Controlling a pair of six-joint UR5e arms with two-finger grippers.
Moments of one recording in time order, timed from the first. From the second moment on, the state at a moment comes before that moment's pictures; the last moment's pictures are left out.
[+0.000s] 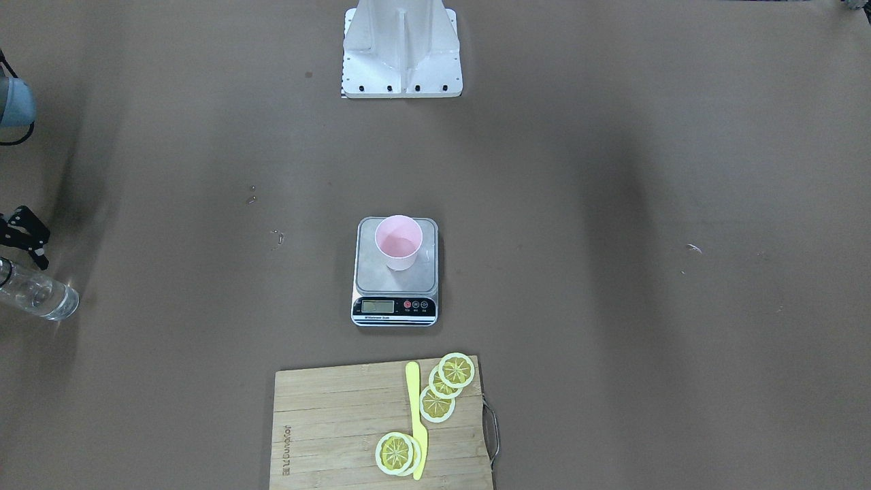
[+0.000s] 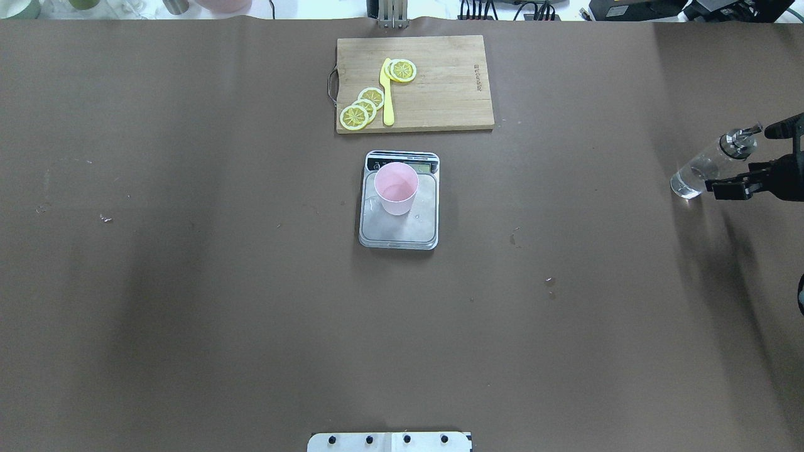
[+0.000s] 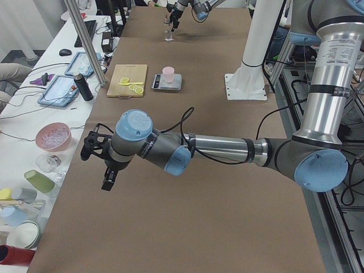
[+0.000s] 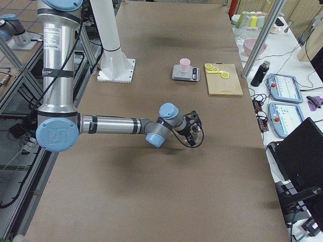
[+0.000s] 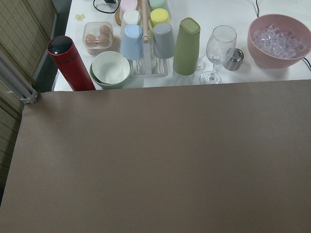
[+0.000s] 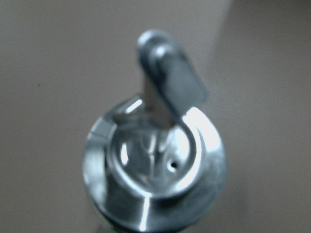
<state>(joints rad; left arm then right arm) -1.72 -1.72 -1.52 -2.03 -2.32 -0.24 1.04 -1.66 1.52 -0.52 1.92 0.55</state>
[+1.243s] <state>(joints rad) -1.72 -1.70 -1.53 -2.03 -2.33 -0.24 1.36 -1.87 1.68 -0.59 2.32 0.48</state>
